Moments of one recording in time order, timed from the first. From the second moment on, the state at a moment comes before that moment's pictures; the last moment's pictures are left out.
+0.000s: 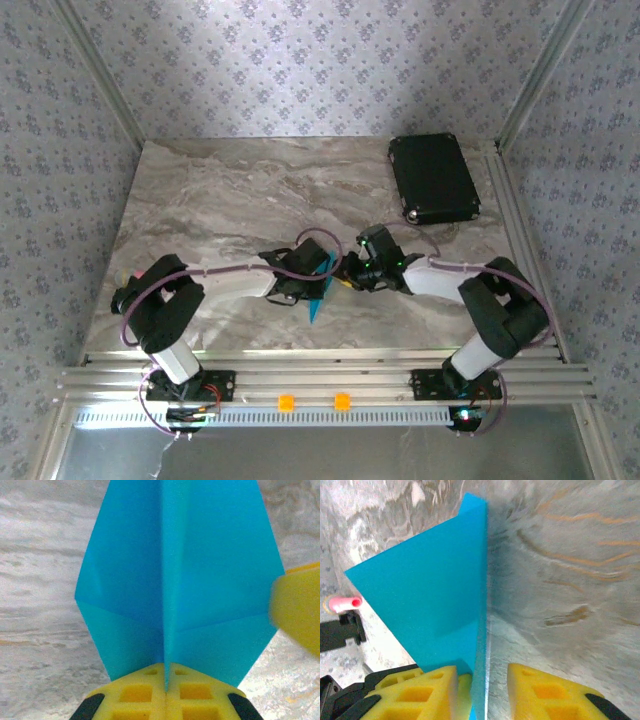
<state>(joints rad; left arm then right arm) -0.92 1.67 0.94 -0.38 0.00 -0.75 0.61 1.54 0.69 0.03 -0.40 1.00</state>
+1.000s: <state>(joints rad) -0.82 1.63 0.98 -0.60 -0.17 -0.76 0.52 1.38 0.54 -0.05 -0.30 0.98</state>
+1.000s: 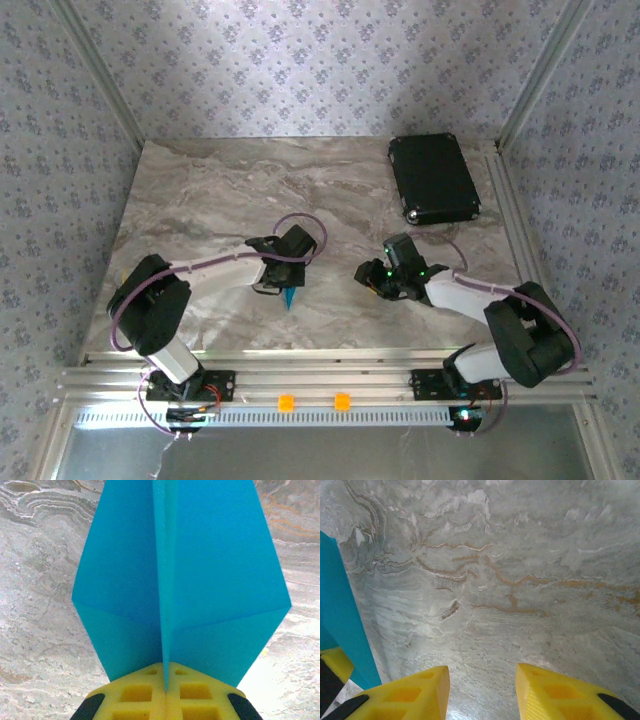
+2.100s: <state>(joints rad) -0.82 1.72 1.01 -0.60 -0.16 -0.79 0.52 1.43 0.54 0.02 -0.35 0.98</state>
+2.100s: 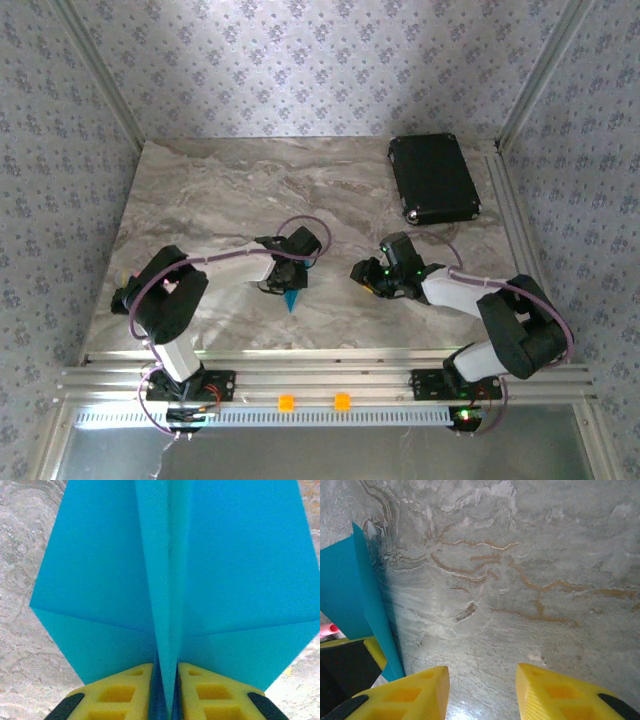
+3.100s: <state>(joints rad) -0.88 1.77 1.05 -0.59 -0.24 -0.89 0.51 1.38 0.55 -0.03 -0.35 0.96</state>
